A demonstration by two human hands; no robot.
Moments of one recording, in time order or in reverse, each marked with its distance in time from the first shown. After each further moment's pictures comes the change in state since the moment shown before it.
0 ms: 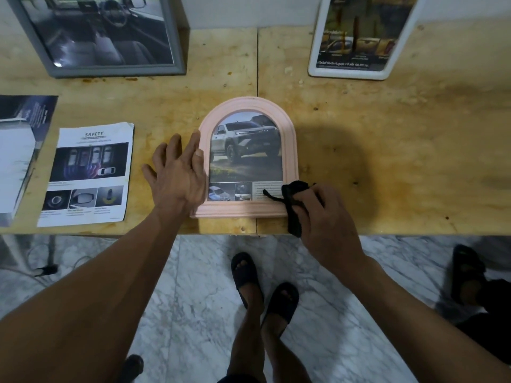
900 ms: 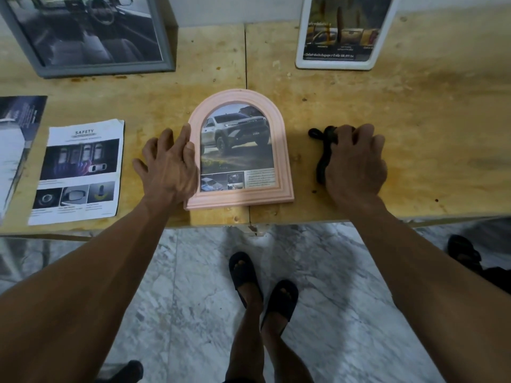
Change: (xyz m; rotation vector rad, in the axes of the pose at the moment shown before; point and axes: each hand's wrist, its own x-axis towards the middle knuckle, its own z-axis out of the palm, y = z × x) left_hand 0.001 -0.002 -0.004 0.002 -0.008 0.038; right_hand 0.061 0.033 -0.026 -0.405 -0.113 0.562
